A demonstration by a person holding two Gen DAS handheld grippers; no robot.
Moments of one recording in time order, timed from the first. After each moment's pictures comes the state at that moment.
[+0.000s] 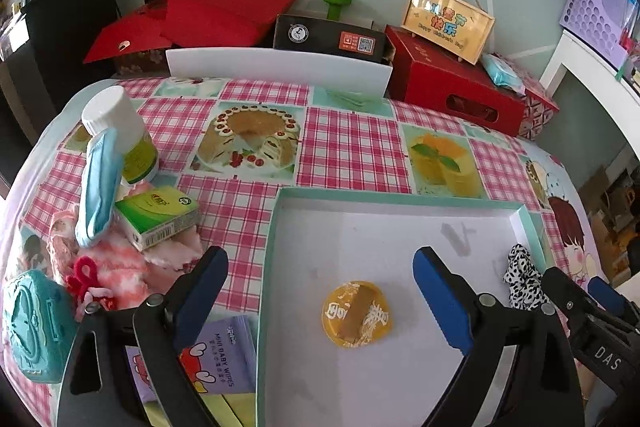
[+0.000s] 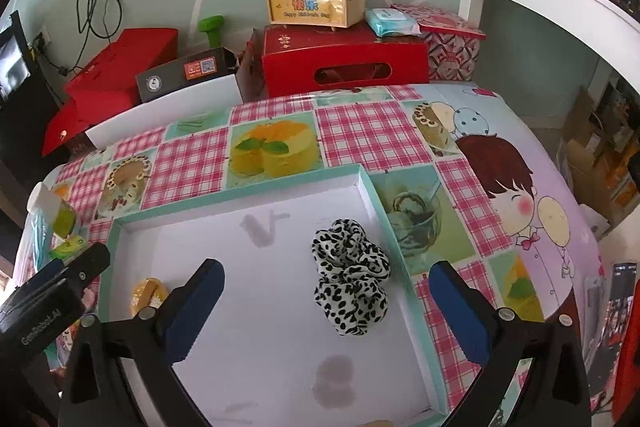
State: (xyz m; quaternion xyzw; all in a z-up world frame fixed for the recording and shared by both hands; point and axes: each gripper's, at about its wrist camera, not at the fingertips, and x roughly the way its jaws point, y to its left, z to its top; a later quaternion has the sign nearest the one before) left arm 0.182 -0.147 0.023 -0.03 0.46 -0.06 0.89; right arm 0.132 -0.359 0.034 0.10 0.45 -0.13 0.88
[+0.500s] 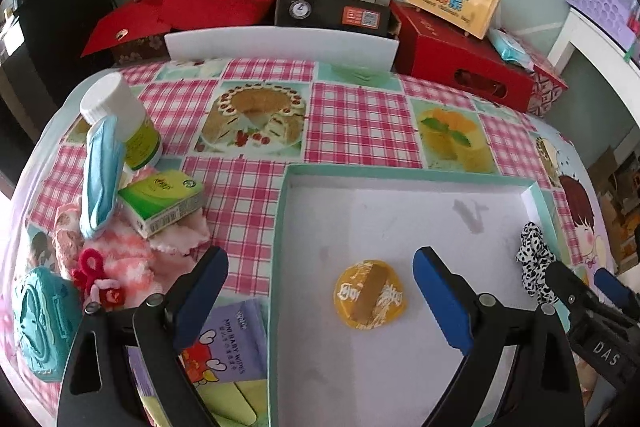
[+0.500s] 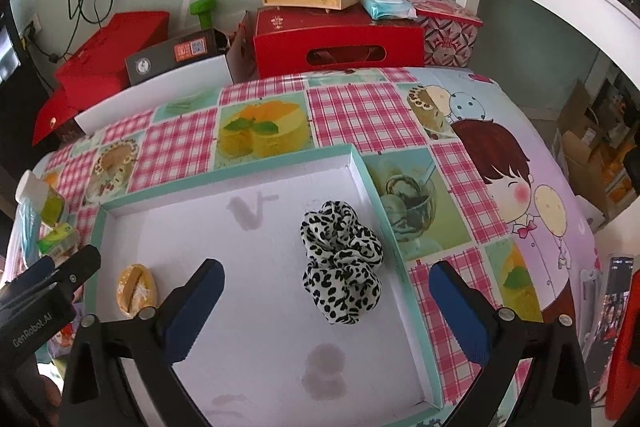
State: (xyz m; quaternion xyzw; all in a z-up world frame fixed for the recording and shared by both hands) left arm 0.187 -0.142 0.018 -0.02 0.50 -0.06 0.87; right arm 0.134 -0.357 0.024 0.09 0.48 -0.14 0.86
